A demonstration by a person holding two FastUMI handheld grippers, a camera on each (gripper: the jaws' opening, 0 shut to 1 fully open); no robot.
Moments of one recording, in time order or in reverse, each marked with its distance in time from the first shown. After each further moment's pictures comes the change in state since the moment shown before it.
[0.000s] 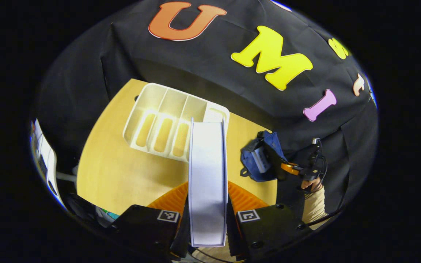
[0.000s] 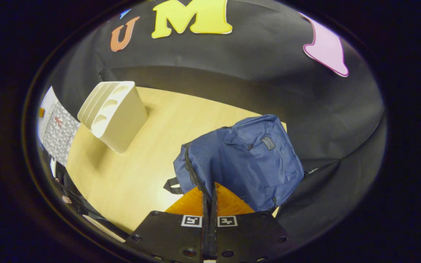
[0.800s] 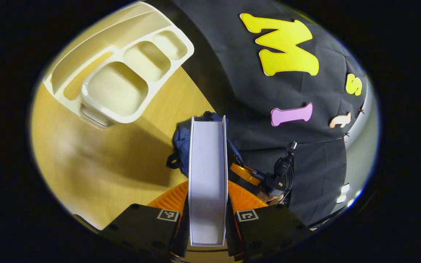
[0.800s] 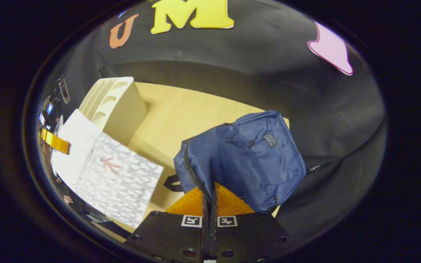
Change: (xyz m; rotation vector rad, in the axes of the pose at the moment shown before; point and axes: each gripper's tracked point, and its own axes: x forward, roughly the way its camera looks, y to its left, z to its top) left arm 0.200 -0.129 -0.070 -0.334 0.115 -0.585; right arm 0.003 -0.005 0.001 0.010 0.046 0.001
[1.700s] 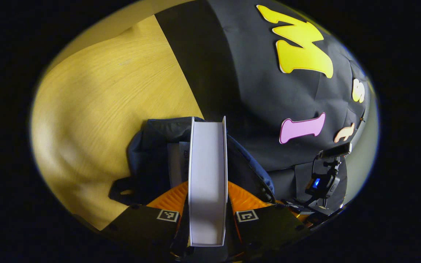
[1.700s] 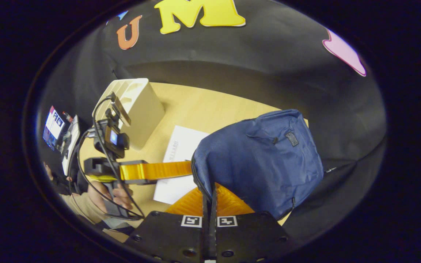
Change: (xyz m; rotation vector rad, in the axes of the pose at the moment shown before) left arm 0.222 0.000 -0.009 -0.053 -0.210 -0.141; right arm 0.007 0.030 0.009 -0.026 0.032 0.186
